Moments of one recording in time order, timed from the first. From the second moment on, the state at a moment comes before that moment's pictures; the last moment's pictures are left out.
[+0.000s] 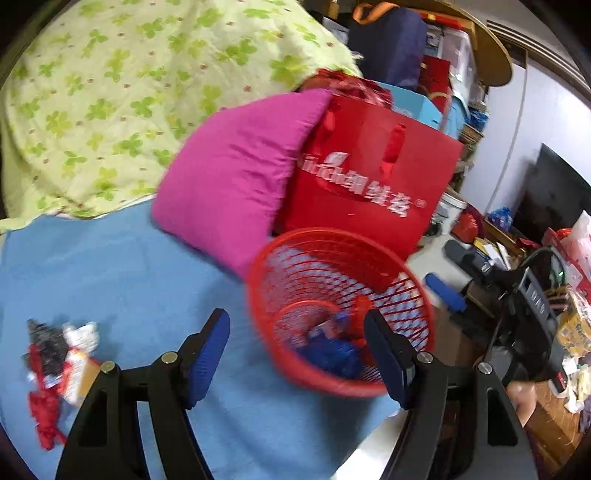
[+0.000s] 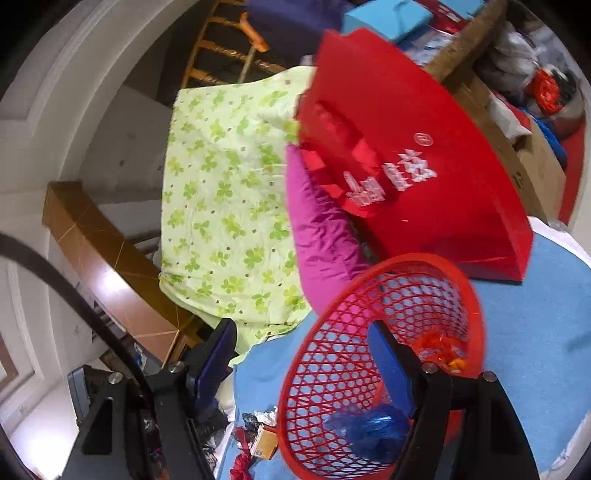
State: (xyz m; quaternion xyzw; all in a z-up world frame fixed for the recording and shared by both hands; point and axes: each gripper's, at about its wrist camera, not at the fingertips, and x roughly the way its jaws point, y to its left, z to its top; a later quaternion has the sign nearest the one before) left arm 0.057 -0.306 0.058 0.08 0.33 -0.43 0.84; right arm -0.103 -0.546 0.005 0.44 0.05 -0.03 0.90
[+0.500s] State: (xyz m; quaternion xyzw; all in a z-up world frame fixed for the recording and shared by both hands) left arm 0.082 -0.004 0.087 0.07 0.29 -0.12 0.95; right arm -0.020 -0.394 0.038 0.33 0.08 0.11 0.94
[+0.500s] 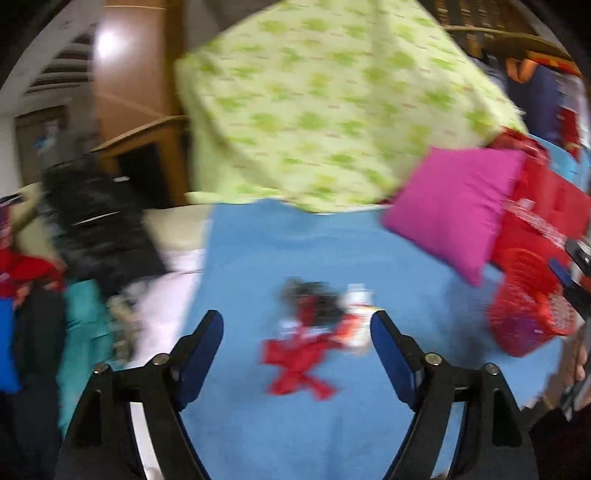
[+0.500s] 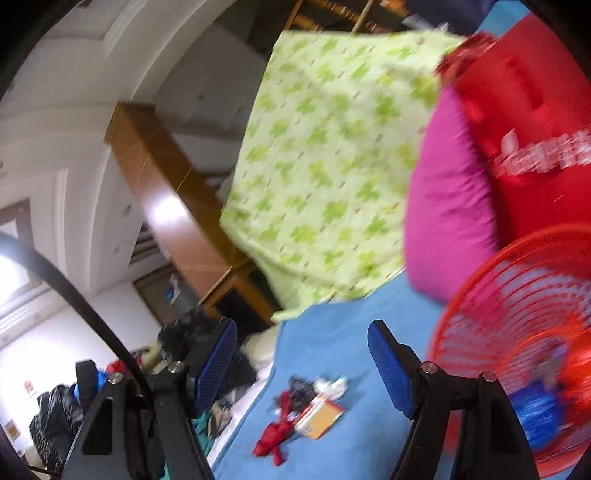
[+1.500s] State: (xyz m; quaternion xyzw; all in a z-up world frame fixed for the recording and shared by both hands) left arm 0.137 0.018 -0.060 0.01 0.41 -0.14 0.90; right arm 0.189 -0.275 -0.123 0.46 0.39 0.11 0.79
